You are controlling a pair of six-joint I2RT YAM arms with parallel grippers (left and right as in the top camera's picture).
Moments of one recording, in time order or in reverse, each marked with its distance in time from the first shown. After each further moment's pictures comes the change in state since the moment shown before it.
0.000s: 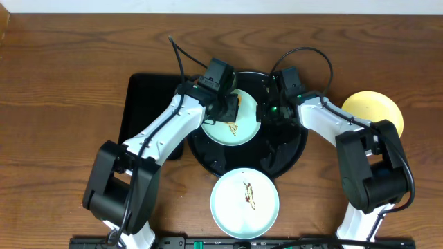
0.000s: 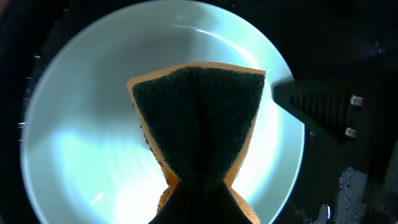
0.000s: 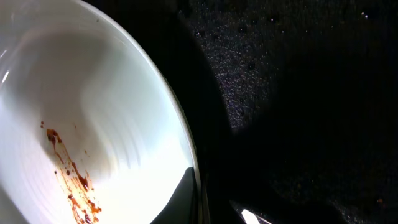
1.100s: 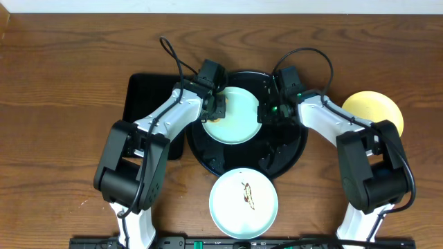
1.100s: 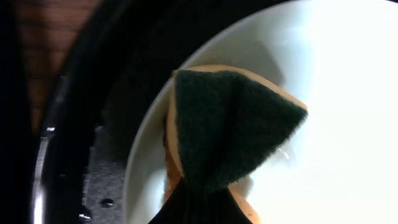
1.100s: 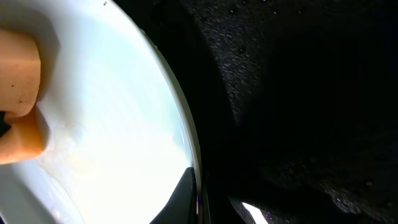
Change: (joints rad) left arm 0.075 0.132 -0.003 0.053 -0.119 -0.056; right arm 0.000 -0.002 0.018 -0.079 0.026 0.027
